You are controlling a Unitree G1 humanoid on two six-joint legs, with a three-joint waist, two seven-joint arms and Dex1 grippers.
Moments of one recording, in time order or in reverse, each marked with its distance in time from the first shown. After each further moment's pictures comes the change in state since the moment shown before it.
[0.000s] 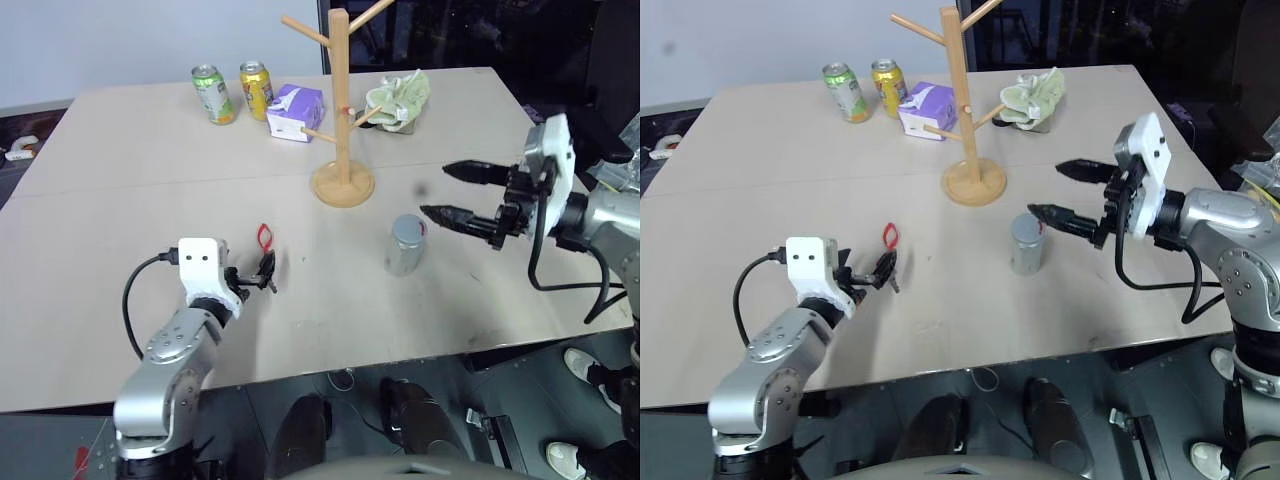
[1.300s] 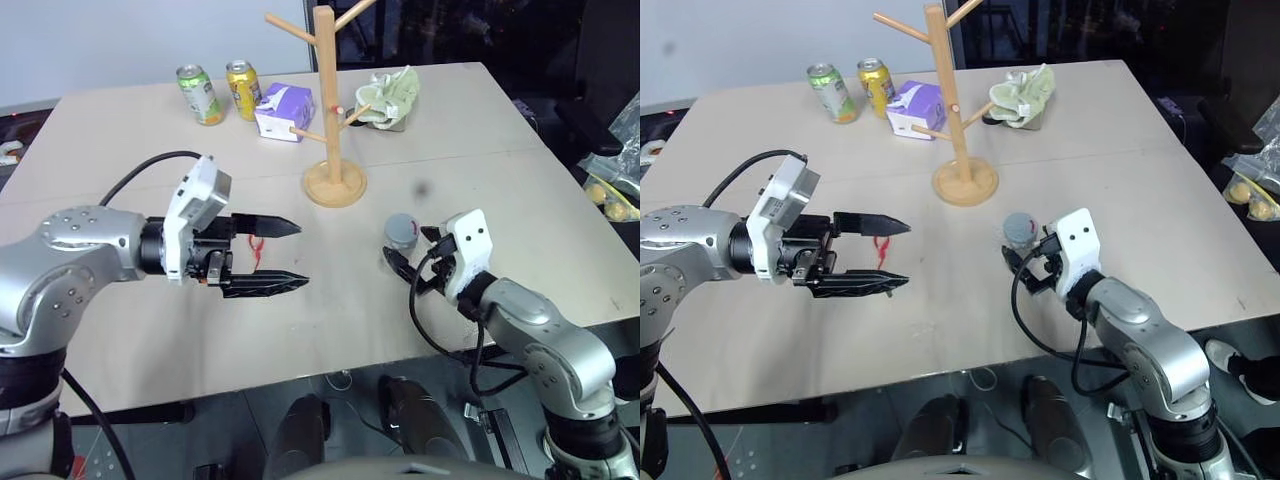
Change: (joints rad) left arm -0.417 0.614 -0.069 0.142 -0.469 0.149 -0.851; right arm 0.254 0.462 0.254 -0.226 -0.318 0.044 -0.634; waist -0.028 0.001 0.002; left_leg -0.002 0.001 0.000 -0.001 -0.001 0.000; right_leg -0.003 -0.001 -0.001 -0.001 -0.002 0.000
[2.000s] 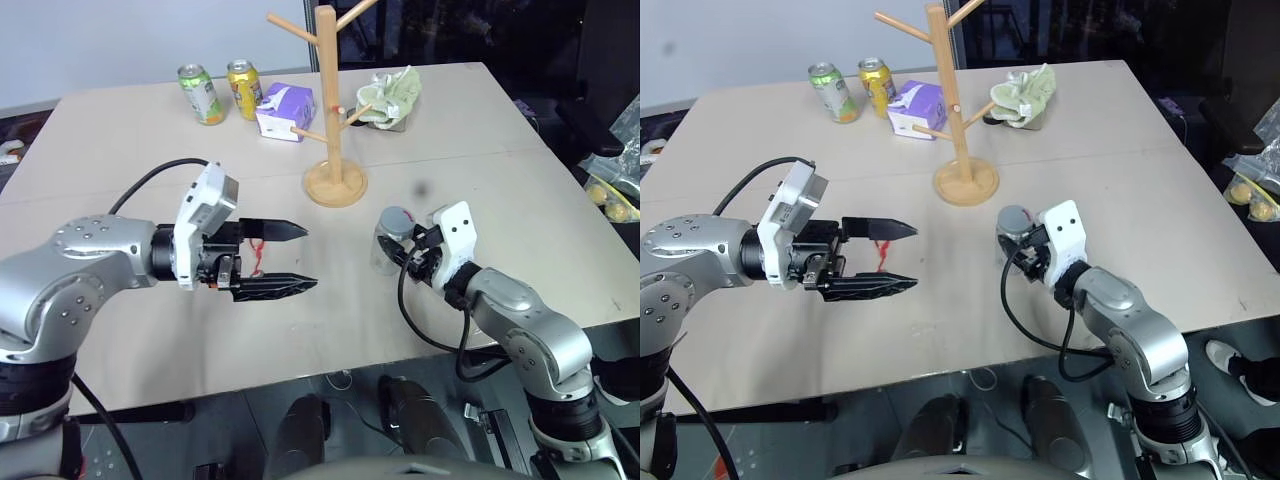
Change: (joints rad) left arm 0.018 -0.043 0.000 -0.017 -0.009 -0.006 0.051; right arm -0.042 0.015 0.012 0.073 -0.024 -0.048 0.090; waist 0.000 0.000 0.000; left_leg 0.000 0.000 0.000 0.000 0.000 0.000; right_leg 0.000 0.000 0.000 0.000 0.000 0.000
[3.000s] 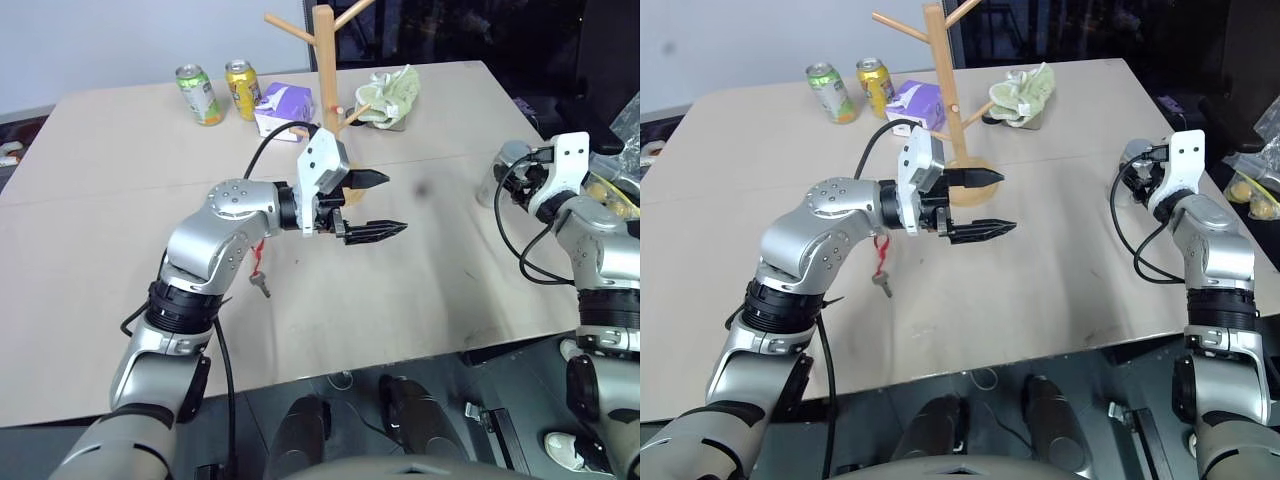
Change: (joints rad) left arm -0.368 -0.473 -0.370 0.313 0.432 -0.314 0.103; right arm -0.410 -0.224 -0.330 0.917 -0.134 -0.383 0.129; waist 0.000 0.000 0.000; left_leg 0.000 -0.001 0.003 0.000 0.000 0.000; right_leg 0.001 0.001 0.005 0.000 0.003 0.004
